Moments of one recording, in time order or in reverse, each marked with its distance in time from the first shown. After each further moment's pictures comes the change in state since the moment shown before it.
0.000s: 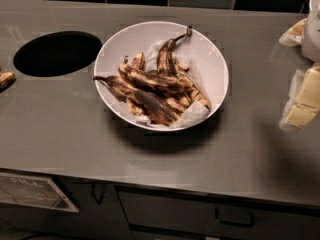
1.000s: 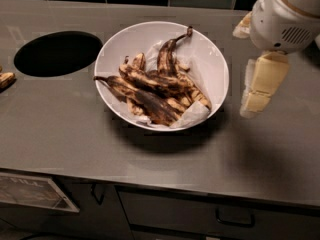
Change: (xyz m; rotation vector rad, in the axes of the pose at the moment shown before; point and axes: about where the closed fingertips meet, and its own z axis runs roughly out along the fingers) arm -0.063 -0.011 0.018 -0.035 -0.024 -0.140
